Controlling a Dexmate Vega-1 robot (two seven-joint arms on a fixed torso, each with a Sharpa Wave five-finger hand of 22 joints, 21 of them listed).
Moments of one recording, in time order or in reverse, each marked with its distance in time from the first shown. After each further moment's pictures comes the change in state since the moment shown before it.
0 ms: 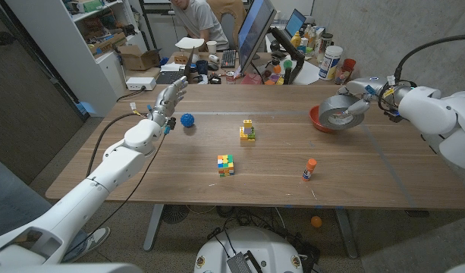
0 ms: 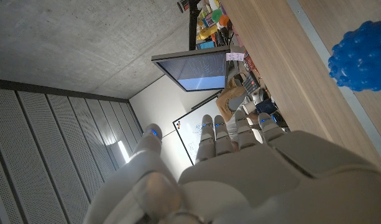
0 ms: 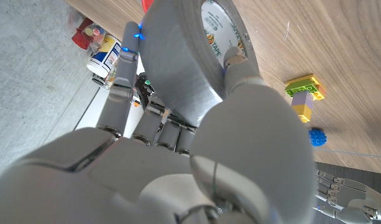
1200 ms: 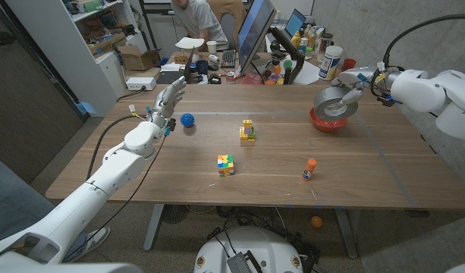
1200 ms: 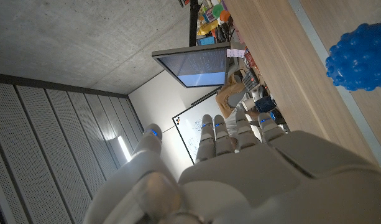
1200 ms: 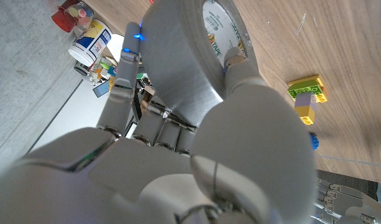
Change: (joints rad) left arm 0.033 0.001 -0.014 -0.041 -0.002 0.007 0.037; left_hand 0.000 0.000 0.000 0.000 0.000 0.004 0.004 0.000 0.000 0.004 -0.004 0.000 0.005 -0.006 -0.004 0.000 0.000 0.000 0.000 0.000 0.000; right arm 0.353 -0.207 -0.331 0.156 0.160 0.063 -0.066; right_hand -0.007 0.007 -0.001 0.005 0.012 0.005 0.005 -0.005 -0.009 0.038 -0.005 -0.019 -0.044 0.020 -0.002 -0.026 0.026 -0.013 -0.013 0.026 -0.001
